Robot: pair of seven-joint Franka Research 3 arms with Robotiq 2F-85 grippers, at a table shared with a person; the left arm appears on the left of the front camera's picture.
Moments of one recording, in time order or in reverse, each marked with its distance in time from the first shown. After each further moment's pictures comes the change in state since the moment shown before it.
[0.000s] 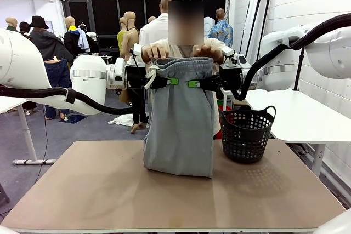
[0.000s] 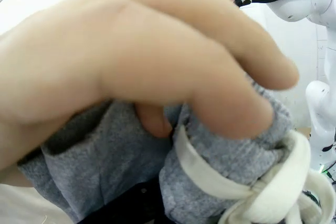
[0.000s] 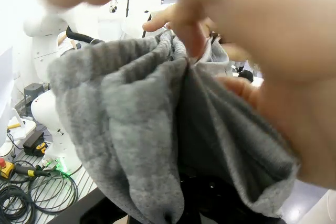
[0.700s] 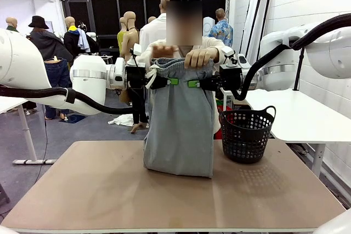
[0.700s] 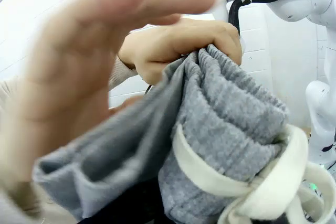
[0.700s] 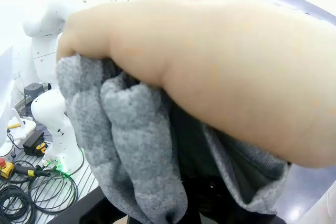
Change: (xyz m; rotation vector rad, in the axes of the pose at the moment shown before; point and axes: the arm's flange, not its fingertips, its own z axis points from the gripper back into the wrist) left arm 0.000 0.000 0.000 0.000 0.000 0.000; right arm 0.000 0.000 0.000 0.000 0.000 0.000
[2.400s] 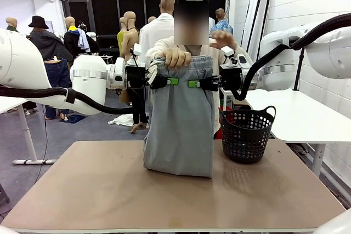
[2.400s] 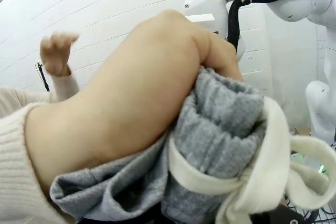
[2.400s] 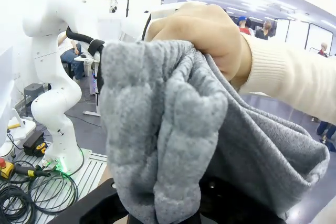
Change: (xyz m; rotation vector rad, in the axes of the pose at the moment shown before) left arm 0.000 0.000 0.000 0.000 0.000 -0.001; right arm 0.000 0.000 0.000 0.000 0.000 0.000
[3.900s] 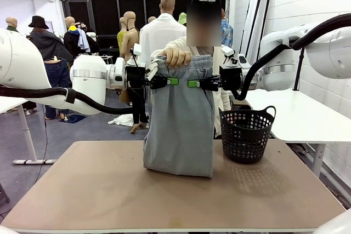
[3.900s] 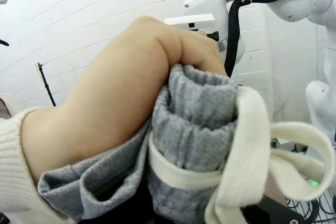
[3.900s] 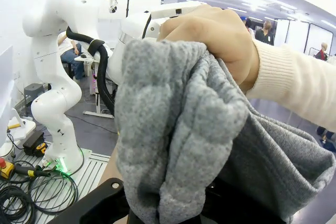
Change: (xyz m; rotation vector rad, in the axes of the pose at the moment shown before) left arm 0.000 0.000 0.000 0.001 0.000 0.000; right arm 0.000 0.000 0.000 0.000 0.000 0.000
